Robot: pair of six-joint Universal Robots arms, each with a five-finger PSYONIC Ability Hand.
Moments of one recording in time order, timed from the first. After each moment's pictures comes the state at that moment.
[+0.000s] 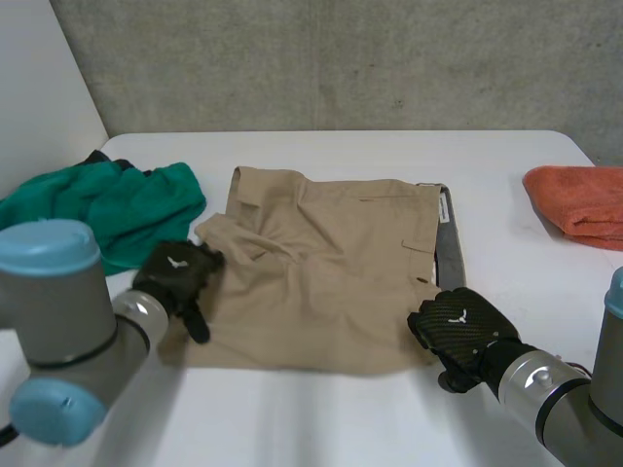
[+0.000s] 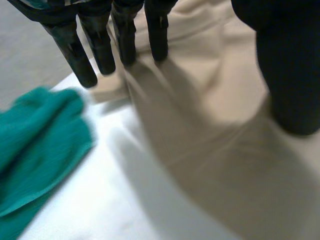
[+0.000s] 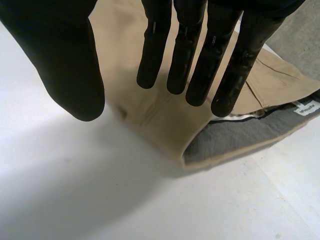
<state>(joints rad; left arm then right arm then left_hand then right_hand) 4.35 -1.98 -1.73 3.32 -1.56 3.54 1.92 -1.40 1.99 -0.06 1.29 2.57 0.28 0.28 0.28 0.27 0.08 0.71 0.83 0.84 0.84 0.63</state>
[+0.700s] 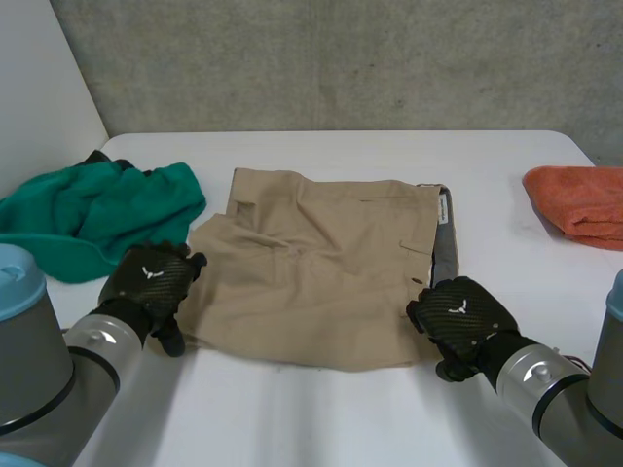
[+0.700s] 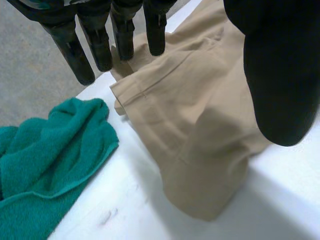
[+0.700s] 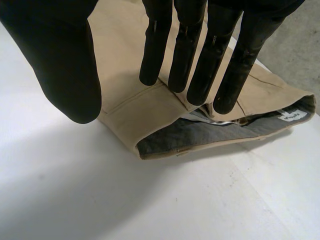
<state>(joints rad) 4.32 -1.71 -1.95 3.31 -1.60 3.56 1.93 -1.40 1.99 -0.12 1.29 2.59 0.27 0.27 0.27 0.27 0.10 0.63 0.72 0.71 0.71 0.55</state>
